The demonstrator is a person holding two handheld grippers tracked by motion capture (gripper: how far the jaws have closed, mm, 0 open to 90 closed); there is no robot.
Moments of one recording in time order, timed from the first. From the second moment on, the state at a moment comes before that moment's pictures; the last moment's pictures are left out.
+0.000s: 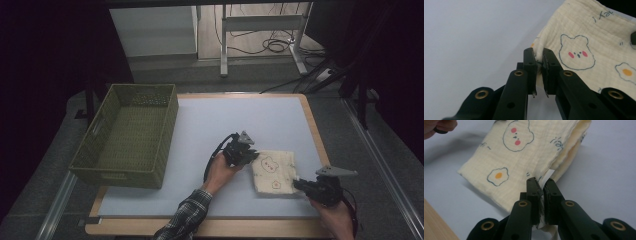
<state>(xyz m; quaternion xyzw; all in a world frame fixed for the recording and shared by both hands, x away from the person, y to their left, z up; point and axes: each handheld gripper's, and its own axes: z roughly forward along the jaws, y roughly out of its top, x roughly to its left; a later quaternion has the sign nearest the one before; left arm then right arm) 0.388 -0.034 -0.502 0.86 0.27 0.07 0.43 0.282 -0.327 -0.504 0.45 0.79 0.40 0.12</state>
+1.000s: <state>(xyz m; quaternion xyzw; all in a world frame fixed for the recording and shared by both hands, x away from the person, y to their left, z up) 0.386 0.046 -0.458 0.84 0.31 0.12 0.42 0.310 -0.250 -0.472 0.37 0.82 0.43 0.12</state>
